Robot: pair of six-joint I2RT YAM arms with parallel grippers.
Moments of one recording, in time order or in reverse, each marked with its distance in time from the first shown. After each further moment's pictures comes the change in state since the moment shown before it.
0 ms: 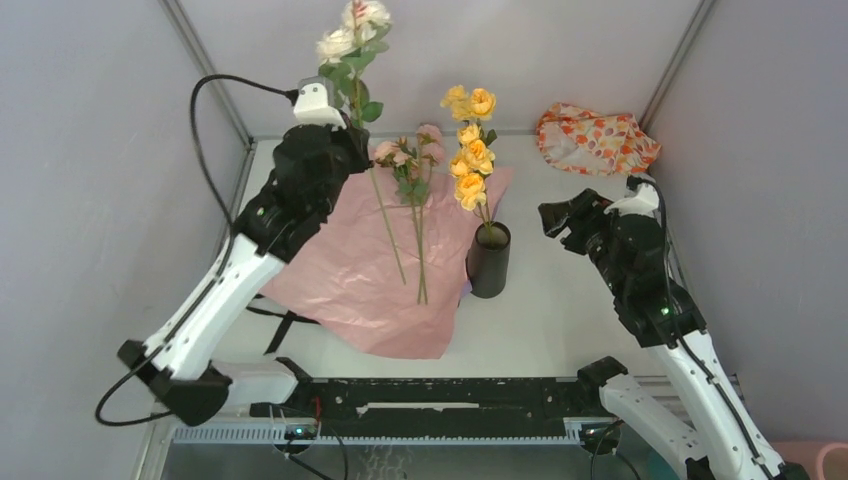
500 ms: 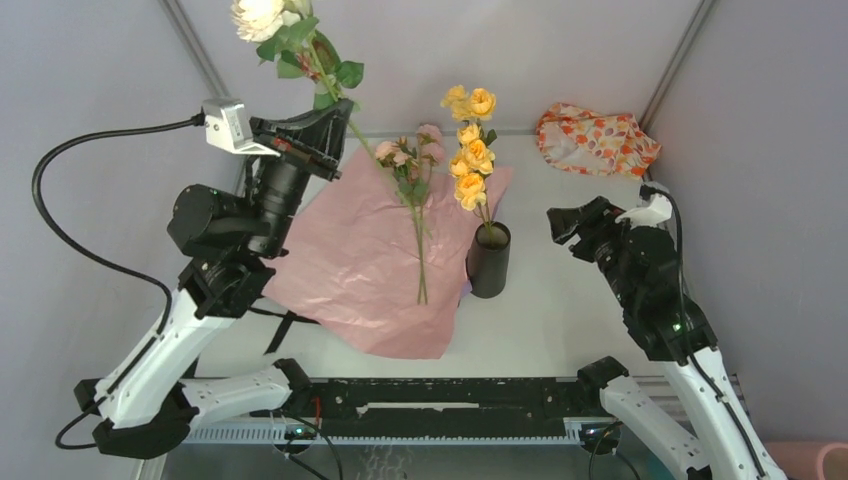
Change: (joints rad) left arm -0.267 -0.305 -0.088 0.469 0.109 0.224; right arm 0.000 -0.071 -0.005 -0.040 0.026 0.006
